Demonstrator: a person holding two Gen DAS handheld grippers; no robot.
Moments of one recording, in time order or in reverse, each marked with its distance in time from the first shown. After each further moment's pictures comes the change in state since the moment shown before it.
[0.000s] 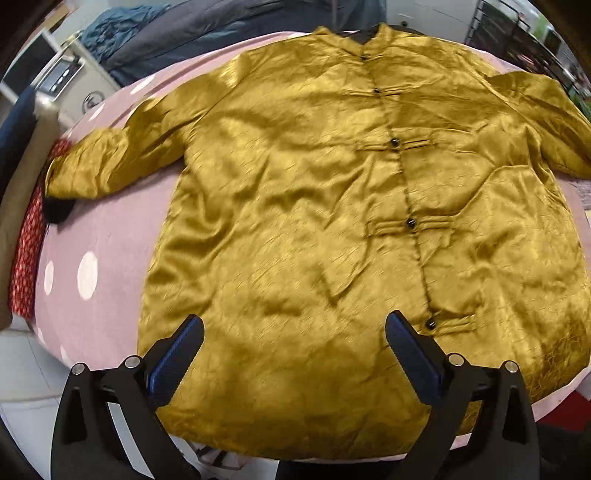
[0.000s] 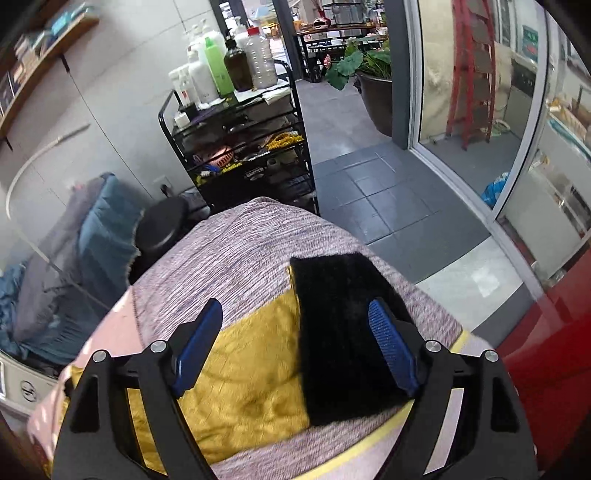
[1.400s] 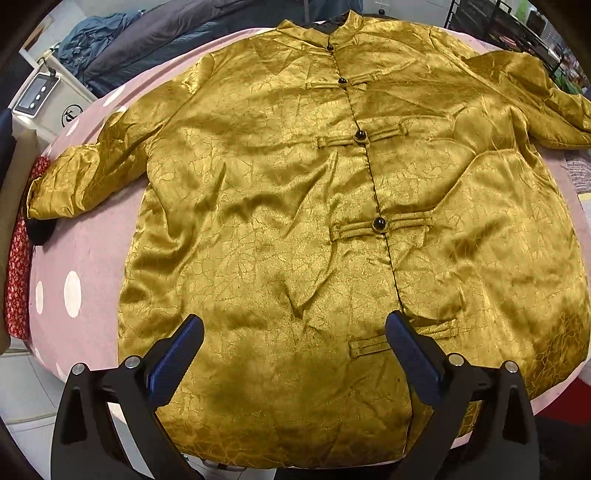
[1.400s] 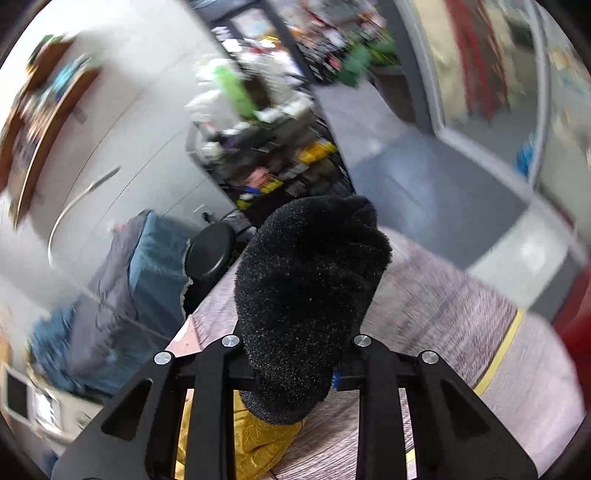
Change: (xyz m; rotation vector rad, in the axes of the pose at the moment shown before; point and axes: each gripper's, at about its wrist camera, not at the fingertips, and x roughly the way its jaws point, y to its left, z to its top) left arm 0.013 -0.014 0.012 0.050 0.026 -0.034; right arm -0.007 0.040 0.008 0.079 -0.067 0.182
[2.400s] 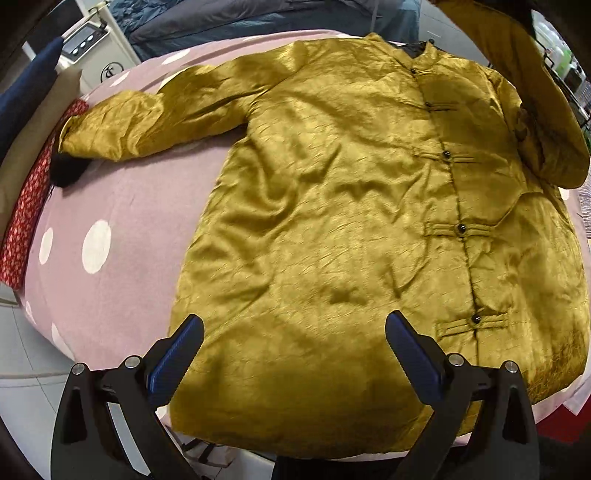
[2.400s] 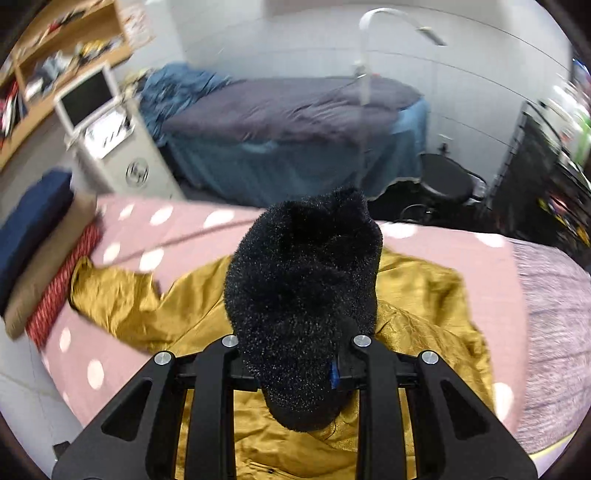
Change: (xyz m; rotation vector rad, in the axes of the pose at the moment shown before) left arm 0.000 0.091 -0.036 -0.180 -0.024 -0.006; right arm -0.017 0.428 -0.378 -0.934 0.341 0.352
